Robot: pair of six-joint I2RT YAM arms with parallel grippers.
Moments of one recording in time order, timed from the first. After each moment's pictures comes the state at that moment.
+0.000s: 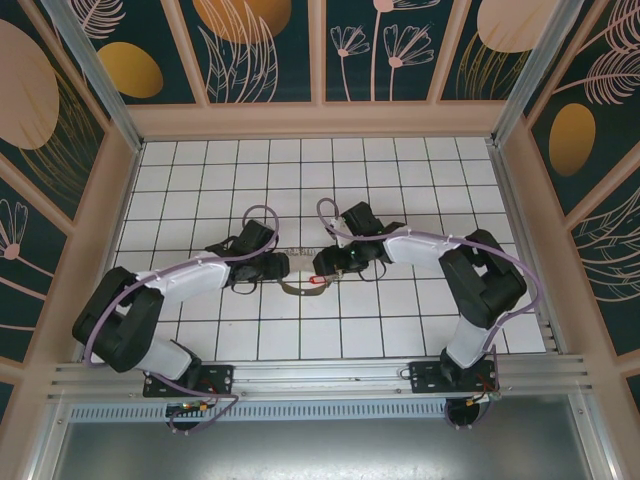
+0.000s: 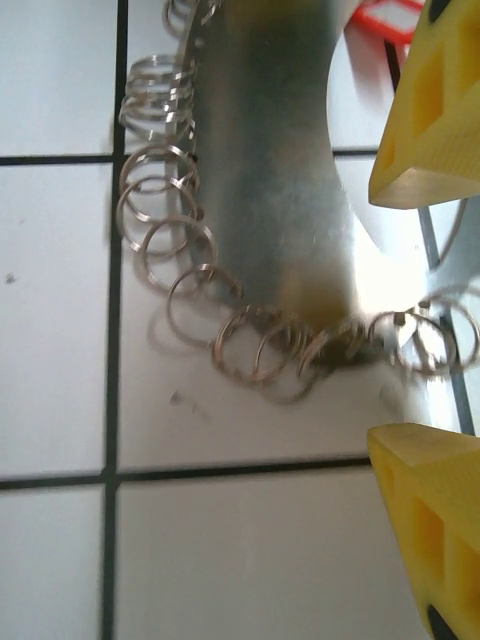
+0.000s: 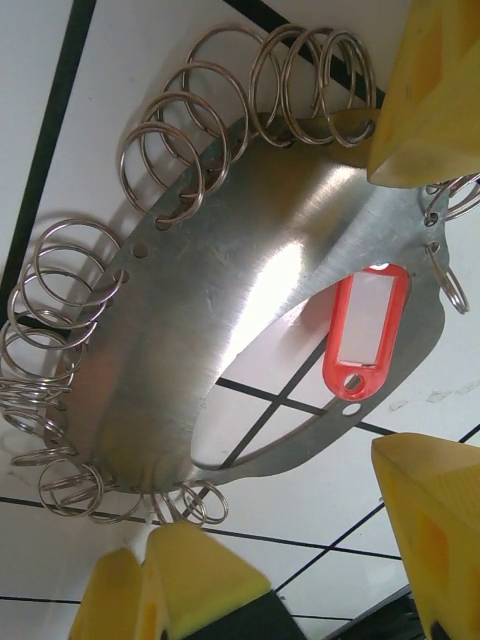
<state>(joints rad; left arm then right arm) -0.59 1.49 0.72 -0.28 0.04 -0.66 0.66 1.73 0.96 -0.29 -0.51 0.39</state>
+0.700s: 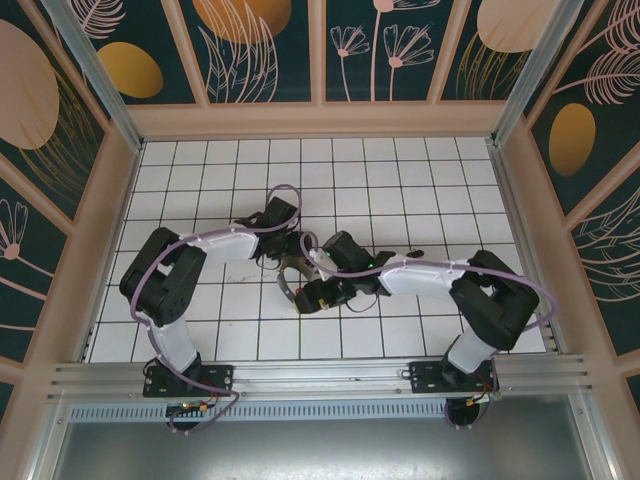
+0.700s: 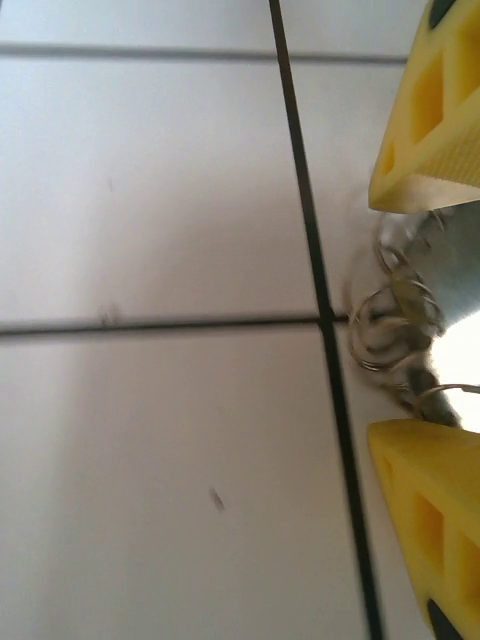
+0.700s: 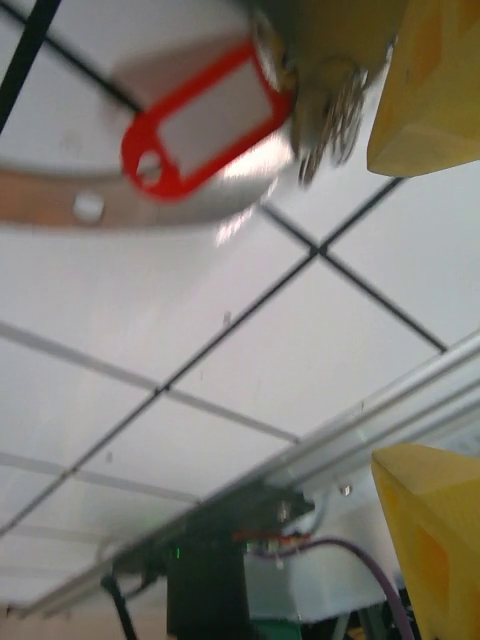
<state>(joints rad) -0.59 1.82 1.03 -0.23 0.14 -0.67 0.90 1.58 0.81 -0.16 -0.62 0.54</state>
